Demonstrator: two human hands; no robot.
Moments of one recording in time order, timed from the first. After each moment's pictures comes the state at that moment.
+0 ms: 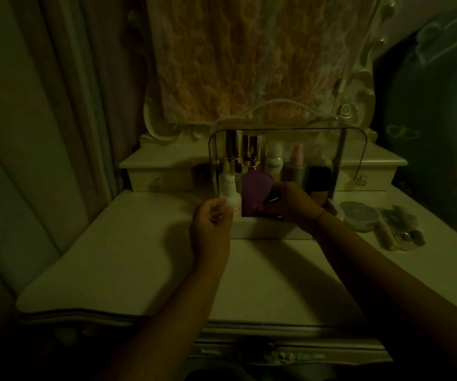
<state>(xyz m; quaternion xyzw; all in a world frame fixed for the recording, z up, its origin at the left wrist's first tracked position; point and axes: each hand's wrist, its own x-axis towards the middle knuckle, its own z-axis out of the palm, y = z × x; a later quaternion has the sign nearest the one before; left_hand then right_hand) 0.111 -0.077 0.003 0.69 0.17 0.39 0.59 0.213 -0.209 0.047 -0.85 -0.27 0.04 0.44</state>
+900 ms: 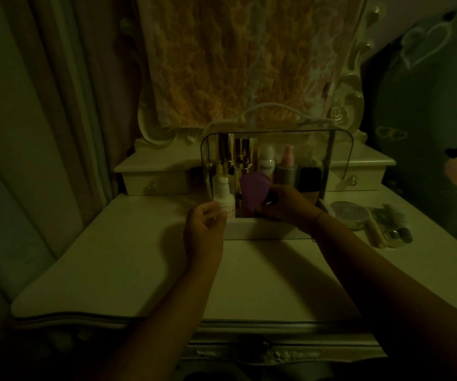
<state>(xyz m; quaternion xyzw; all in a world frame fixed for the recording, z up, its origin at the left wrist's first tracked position) 0.111 -0.076 0.002 0.69 0.18 0.36 0.59 0.216 -0.221 0.043 -0.85 -0.29 0.03 0.43</state>
